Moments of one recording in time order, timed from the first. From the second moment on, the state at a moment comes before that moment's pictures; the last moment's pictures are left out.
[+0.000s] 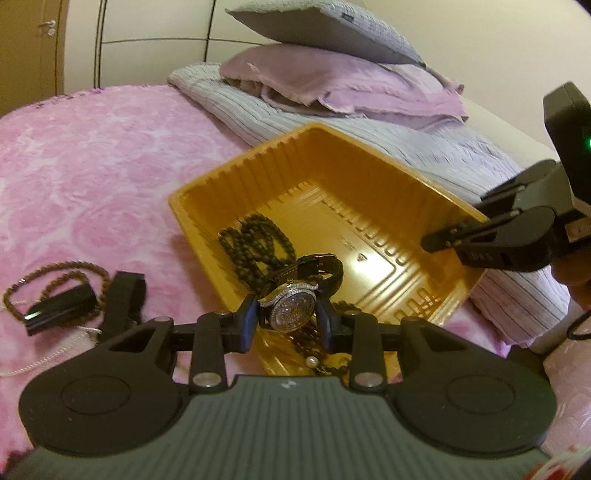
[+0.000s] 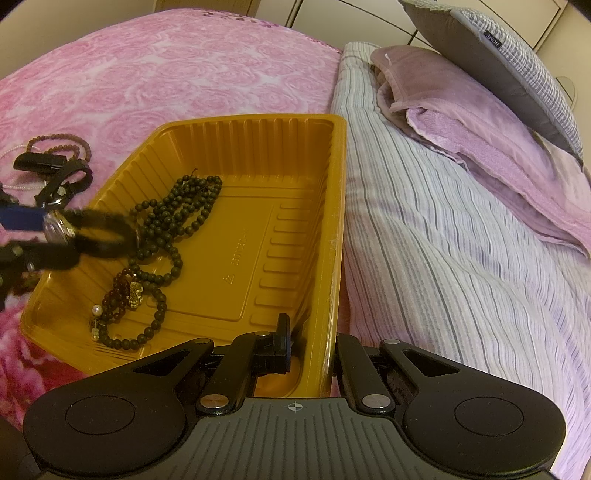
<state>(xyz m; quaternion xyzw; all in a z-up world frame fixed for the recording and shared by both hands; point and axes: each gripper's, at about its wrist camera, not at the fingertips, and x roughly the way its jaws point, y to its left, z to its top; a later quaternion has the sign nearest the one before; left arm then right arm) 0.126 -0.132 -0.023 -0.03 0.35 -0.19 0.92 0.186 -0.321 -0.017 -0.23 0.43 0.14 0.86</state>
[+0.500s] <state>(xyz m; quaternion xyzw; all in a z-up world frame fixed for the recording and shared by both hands) 0.131 -0.146 -0.026 -0.02 0.35 -0.21 0.91 0.186 -0.321 -0.017 -0.23 0.43 0.14 0.86</state>
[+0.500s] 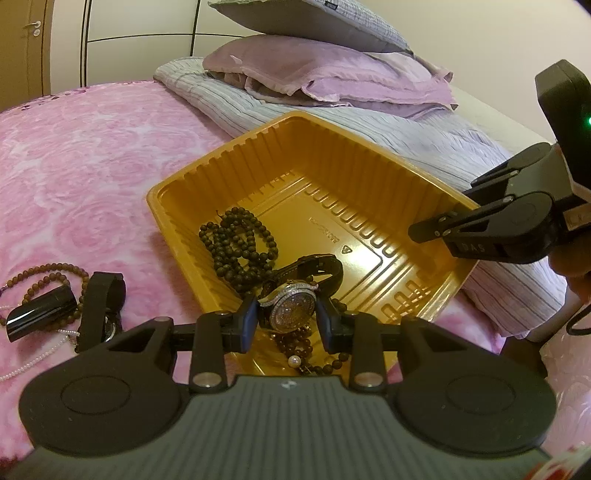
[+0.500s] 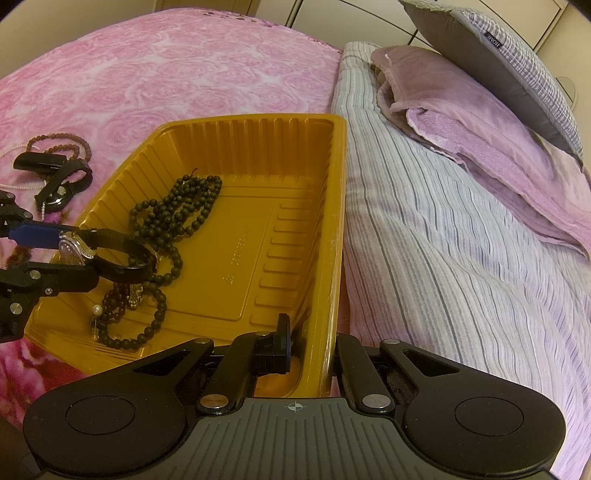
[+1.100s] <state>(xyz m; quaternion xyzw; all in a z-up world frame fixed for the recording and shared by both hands) 0.115 -0.126 -0.019 -0.01 0.32 -0.20 0.93 0.184 -0.320 -0.017 -0.23 0.43 0.14 0.86</state>
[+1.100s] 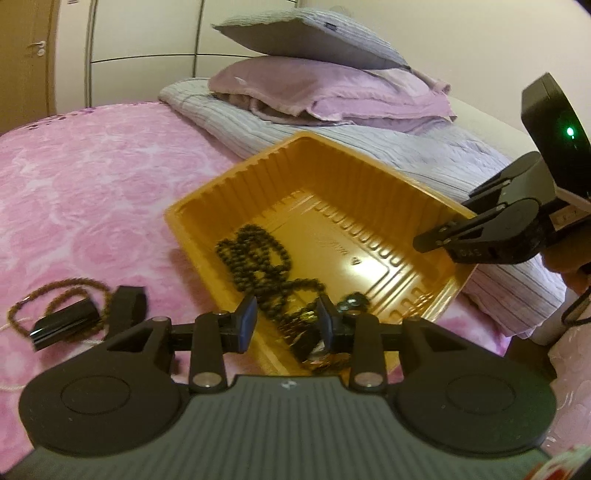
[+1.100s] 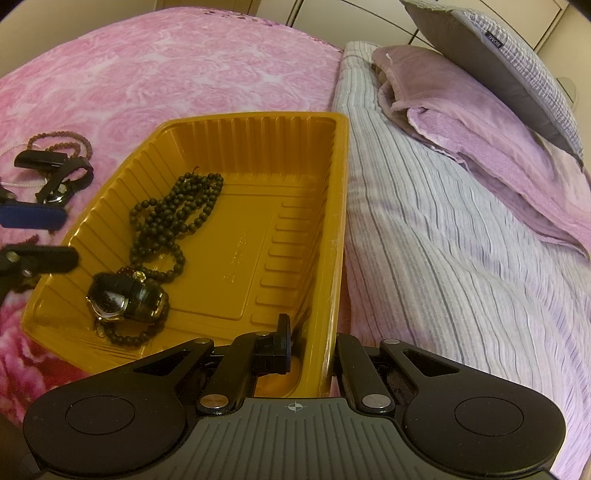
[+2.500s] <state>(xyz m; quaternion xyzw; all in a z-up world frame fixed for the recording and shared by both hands) 0.165 -0.011 -0.064 0.16 0.36 -0.12 0.91 0.188 -0.323 -0.021 -0.23 0.43 0.14 0.86</state>
